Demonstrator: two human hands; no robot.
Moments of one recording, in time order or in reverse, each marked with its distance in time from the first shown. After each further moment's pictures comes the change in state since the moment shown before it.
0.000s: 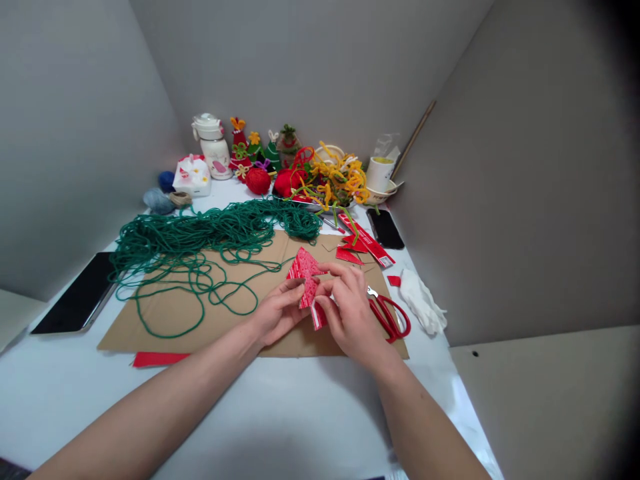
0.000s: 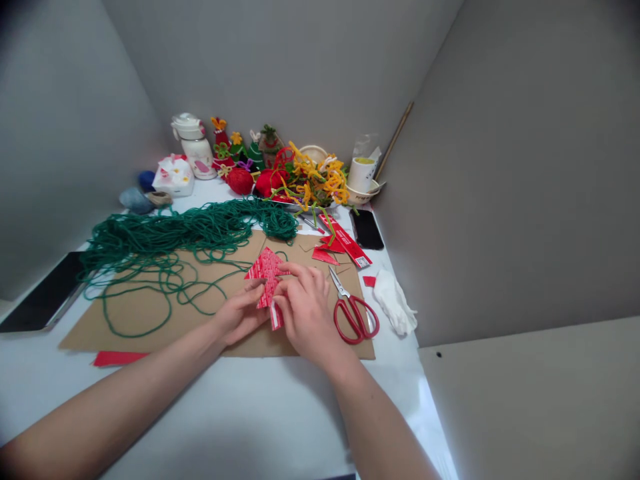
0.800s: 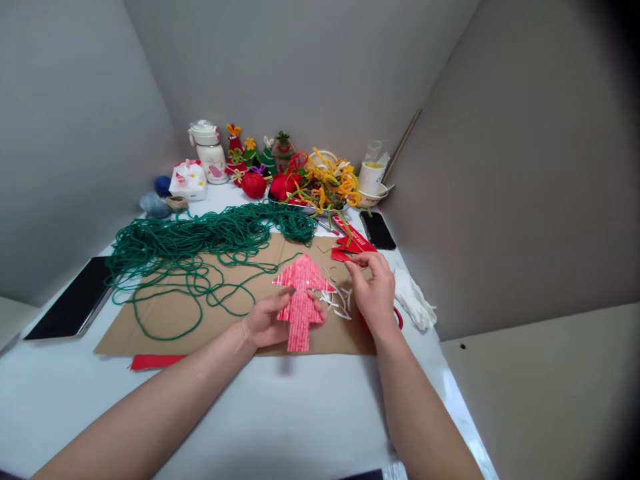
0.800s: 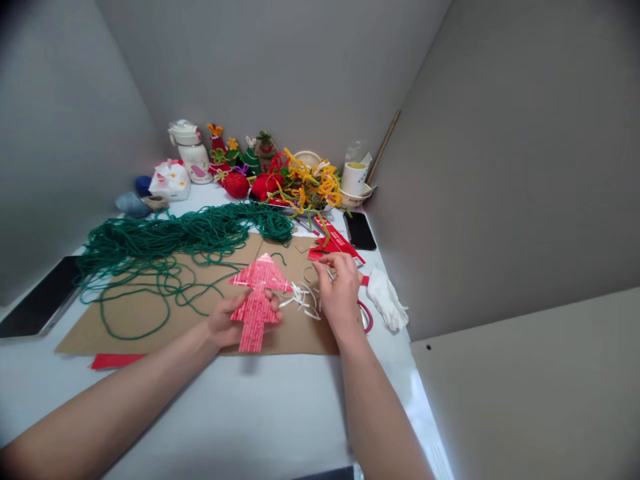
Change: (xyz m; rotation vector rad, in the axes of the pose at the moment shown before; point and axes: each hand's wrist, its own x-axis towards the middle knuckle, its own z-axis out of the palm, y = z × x) left_hand -0.009 0.007 -0.004 -0.035 -0.331 -0.253; right_hand 0.012 0.065 -0.004 -0.089 0.440 0.257
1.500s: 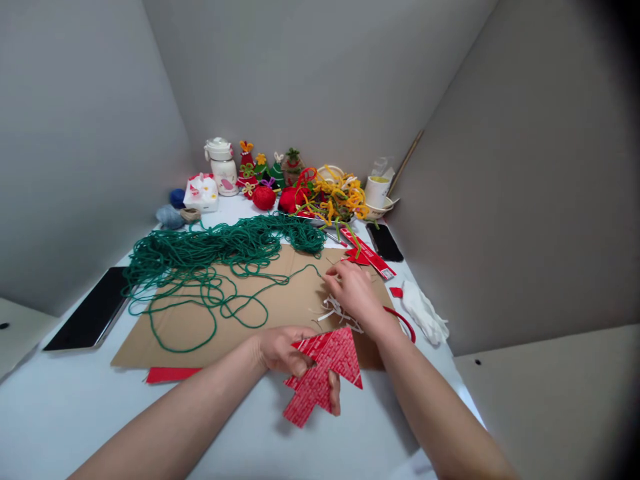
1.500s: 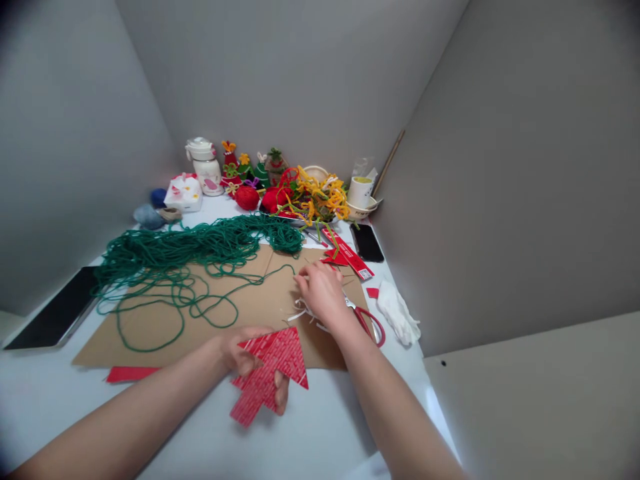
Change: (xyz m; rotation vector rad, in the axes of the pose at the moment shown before) left_hand -0.008 0.000 -0.001 0.245 -0.393 -0.465; right_hand 0.021 -0.025 0.034 -0.377 -0.523 -0.081
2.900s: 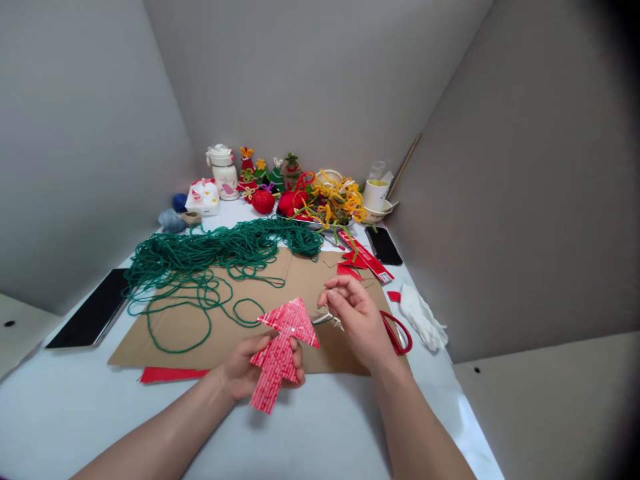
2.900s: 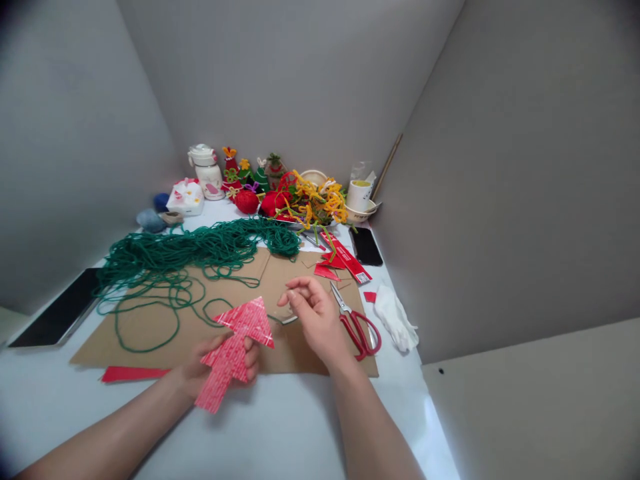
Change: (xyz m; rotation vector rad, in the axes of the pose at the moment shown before) left_hand -0.035 -0.031 0.010 -0.379 0.294 0.413; right_hand -0.050 -0.026 -0.021 1.312 -0.042 0.154
